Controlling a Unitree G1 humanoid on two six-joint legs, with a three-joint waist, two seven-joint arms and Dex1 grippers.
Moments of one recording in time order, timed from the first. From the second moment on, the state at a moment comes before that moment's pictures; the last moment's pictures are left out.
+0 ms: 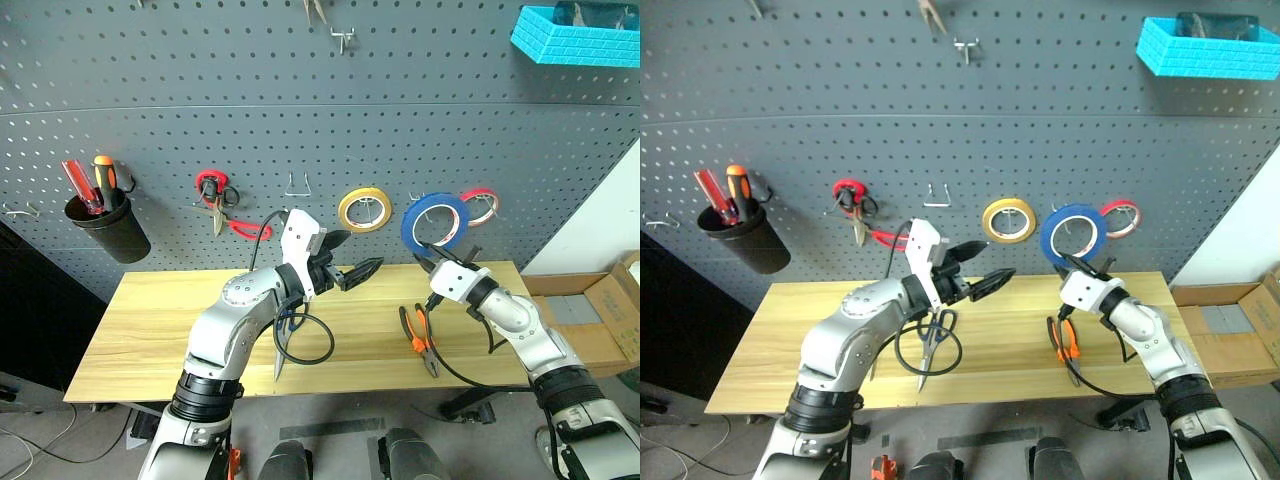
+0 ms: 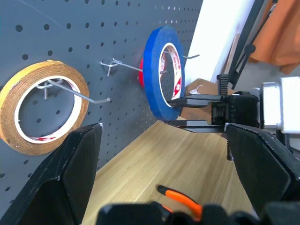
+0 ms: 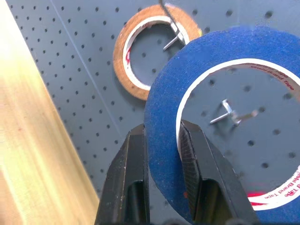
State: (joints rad) left arm -0.42 0.27 -0.10 -0.24 -0.39 0.61 -0.63; right arm -0.41 -0.53 0.18 0.42 -0.29 -0.49 0.34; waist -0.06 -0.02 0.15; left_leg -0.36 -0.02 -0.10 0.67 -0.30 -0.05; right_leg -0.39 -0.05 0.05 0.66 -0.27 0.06
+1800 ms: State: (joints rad) left arm 0.15 0.52 -0.21 -0.60 -0.34 0.56 -0.62; right arm -0.45 -0.15 -0.06 -0.15 0.07 1.55 0.16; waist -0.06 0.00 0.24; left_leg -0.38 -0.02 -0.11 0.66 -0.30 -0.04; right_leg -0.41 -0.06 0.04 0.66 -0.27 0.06
